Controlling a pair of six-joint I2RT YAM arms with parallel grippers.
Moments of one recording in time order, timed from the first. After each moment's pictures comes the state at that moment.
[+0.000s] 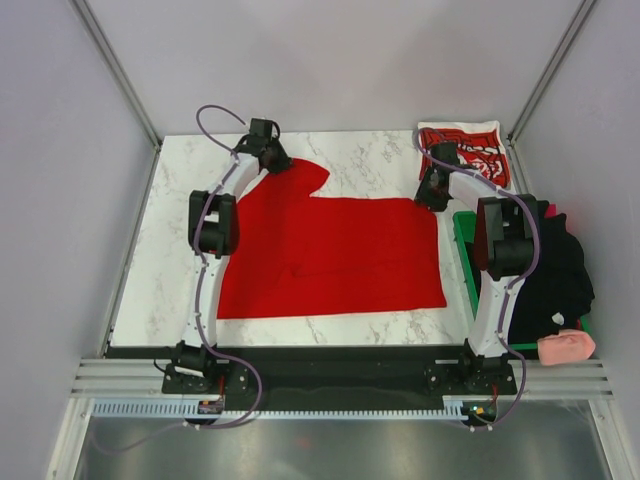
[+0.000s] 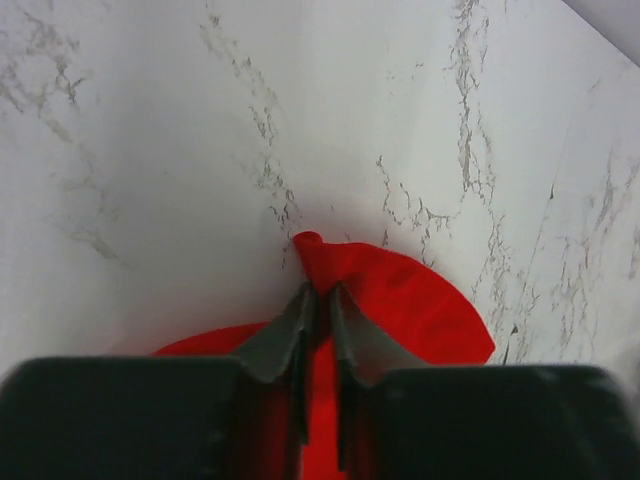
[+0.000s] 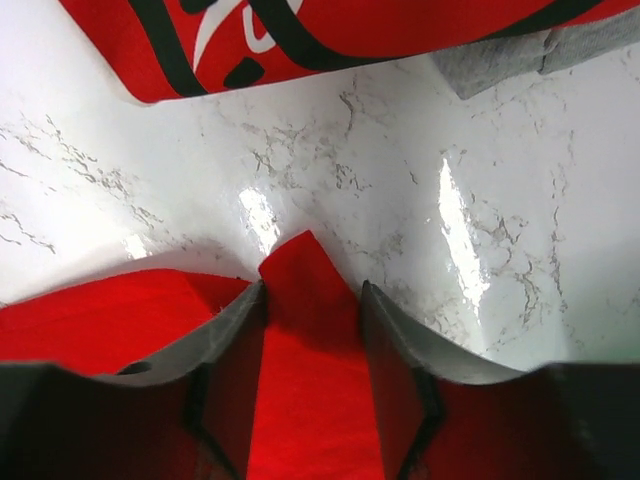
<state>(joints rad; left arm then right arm) -0.20 2.62 2.29 -0.42 0.14 -0.67 0.08 2.09 1.51 -0.46 0.10 0.48</state>
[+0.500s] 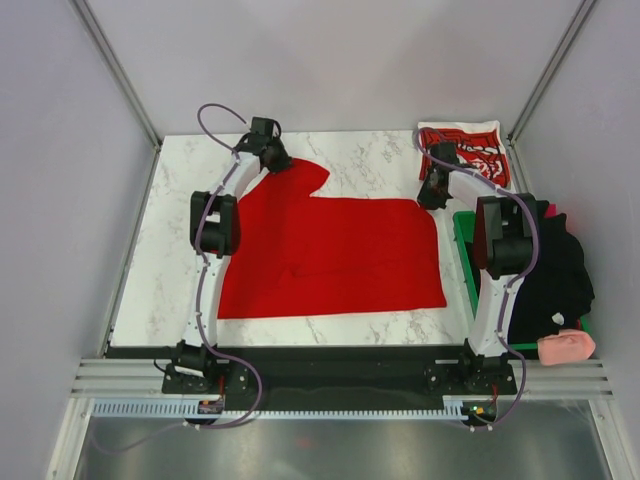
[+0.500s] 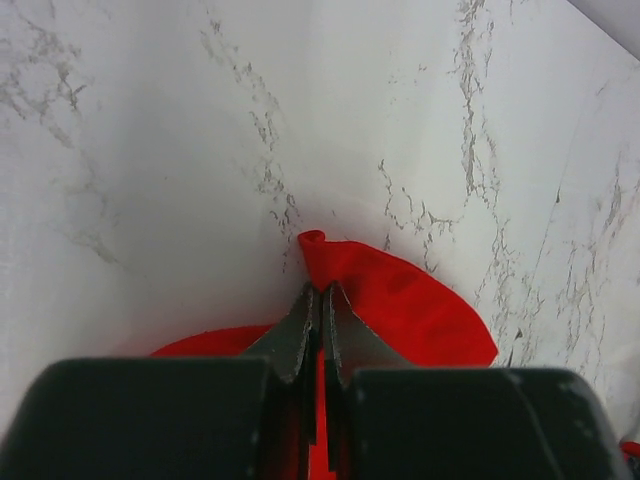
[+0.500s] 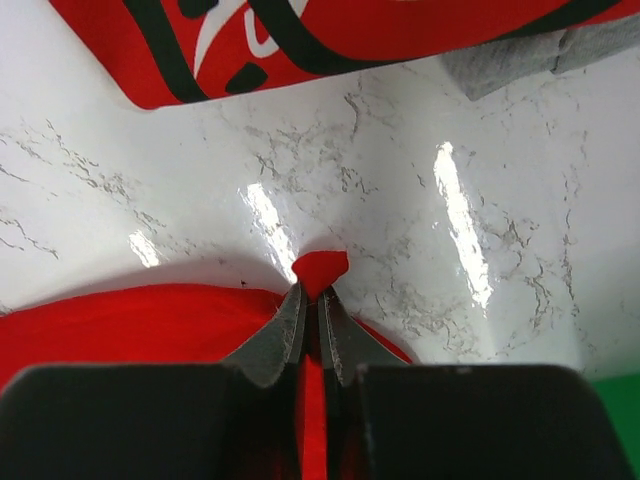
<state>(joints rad) -0.20 2.65 2.36 -0.47 0.12 -0.66 0.08 2.10 1.52 -0.47 0.10 0.49</state>
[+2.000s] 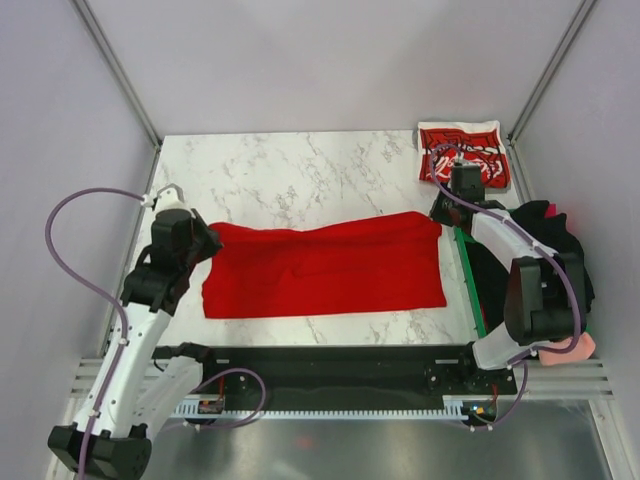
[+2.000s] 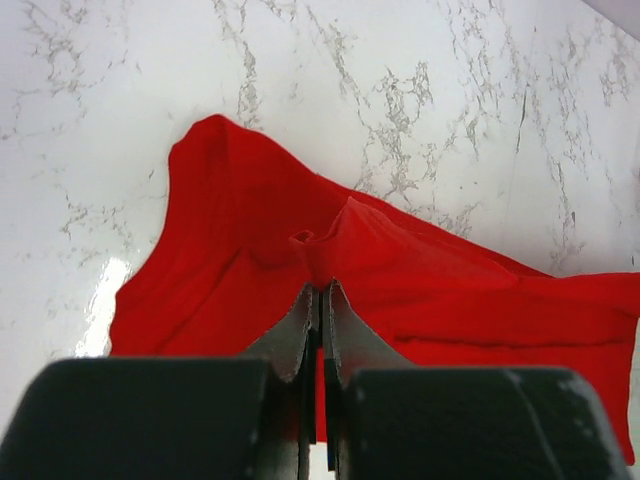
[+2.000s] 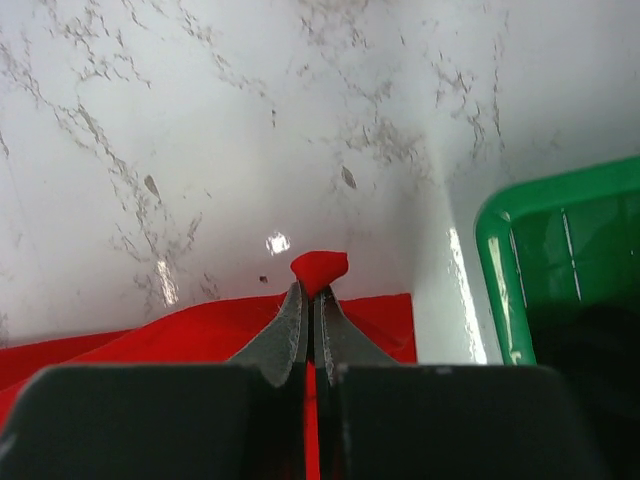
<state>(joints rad) -0.20 0.81 0.90 -0.61 -0.20 -0.54 0.08 1.58 1.04 -0.25 0.03 0.39</state>
